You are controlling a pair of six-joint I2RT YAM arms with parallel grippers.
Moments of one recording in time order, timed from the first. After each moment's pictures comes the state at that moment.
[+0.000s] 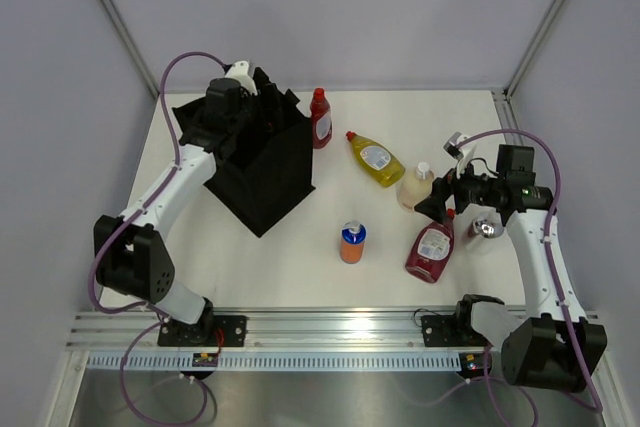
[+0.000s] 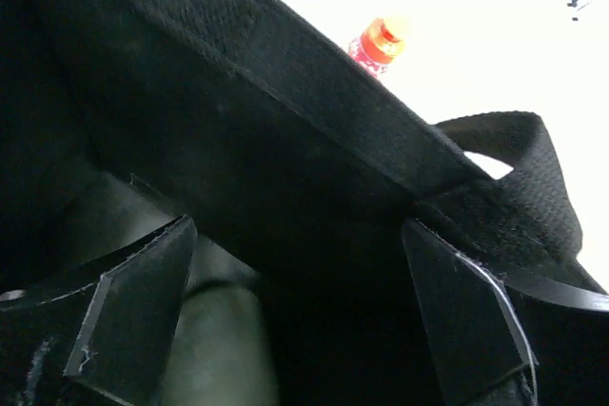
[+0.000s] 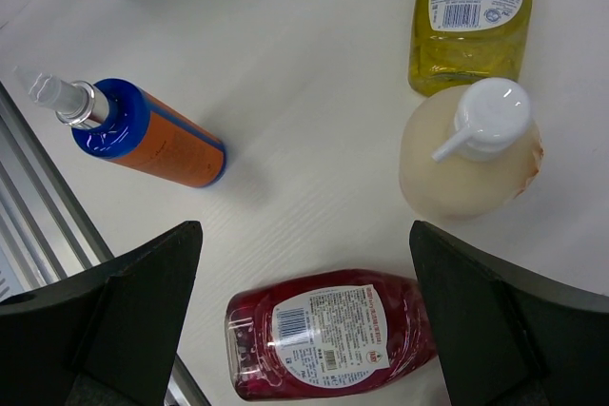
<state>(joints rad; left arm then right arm) -0.30 1.53 1.32 -0.21 0.10 -0.36 -0.12 1.05 0.93 -0.73 -0.89 -0.52</state>
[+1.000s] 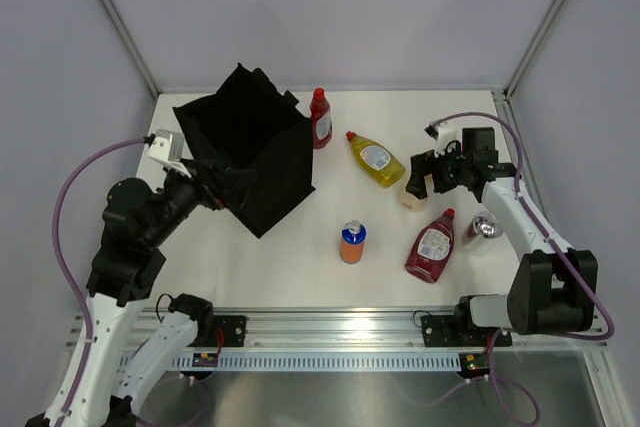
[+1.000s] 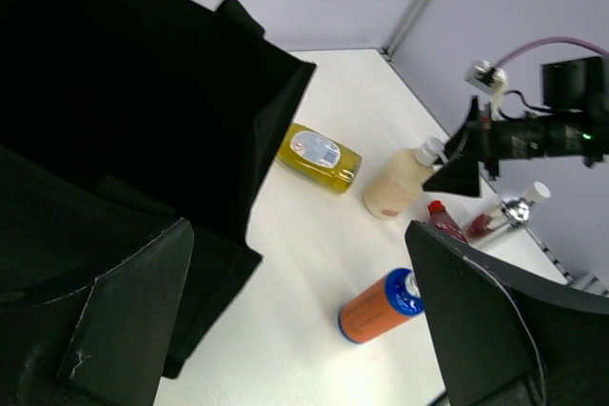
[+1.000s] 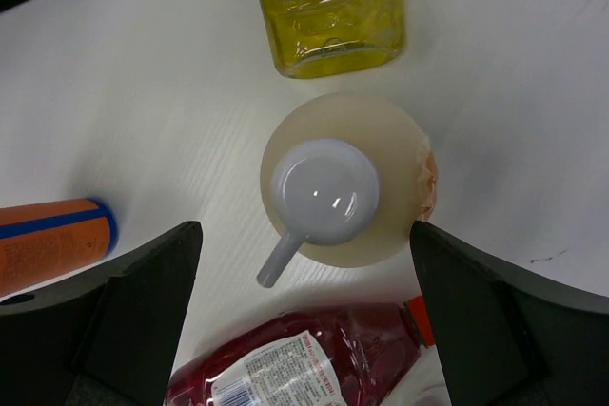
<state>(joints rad) -0.30 0.63 1.00 -0.42 0.26 -0.36 0.05 1.32 0.96 -0.47 -0.46 -0.22</state>
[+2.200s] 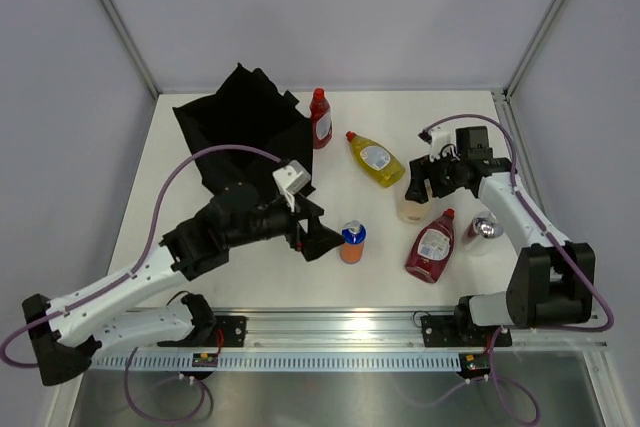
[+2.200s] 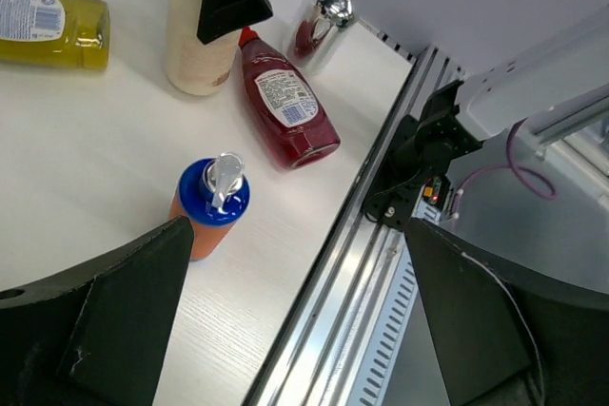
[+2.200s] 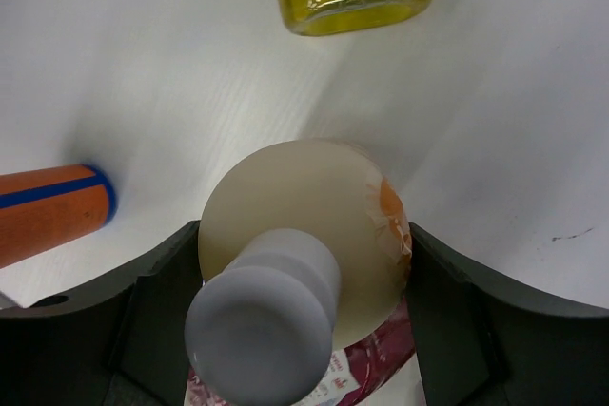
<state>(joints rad) -0.93 0.88 0.87 -0.22 0.25 -0.38 0.08 1.39 1.00 -0.56 -0.42 -0.25</state>
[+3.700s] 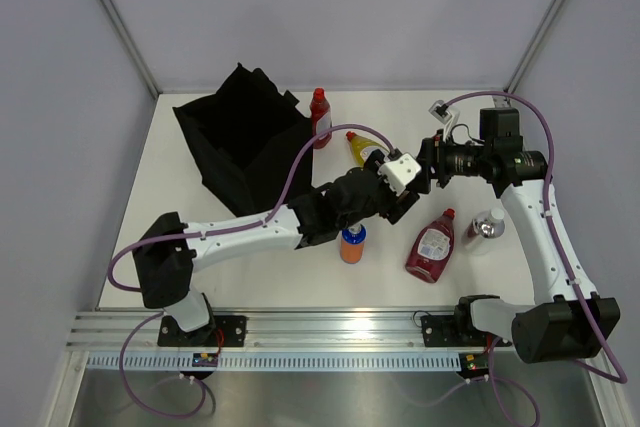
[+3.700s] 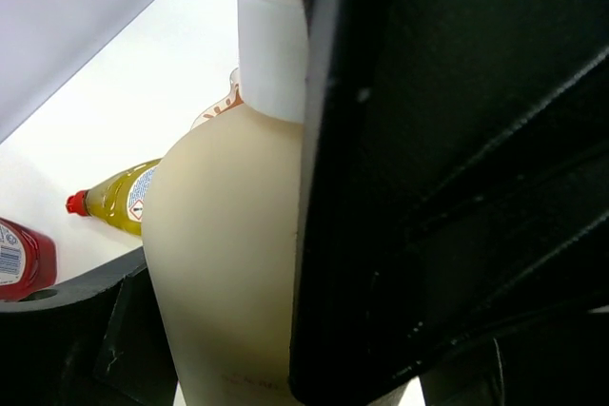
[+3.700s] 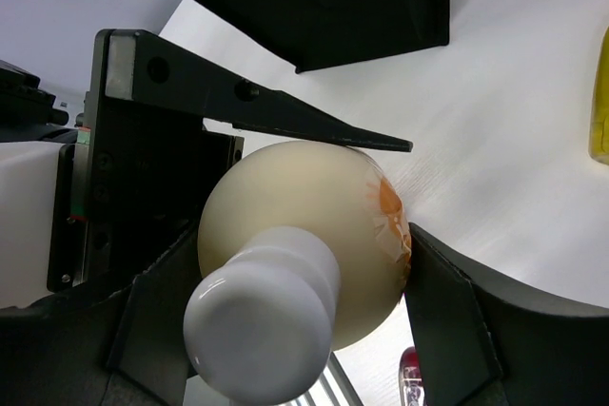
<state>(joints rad) -1.14 1.64 1.26 0.13 -0.24 0.08 0.08 1.20 1.24 -0.79 -1.00 -0.05</state>
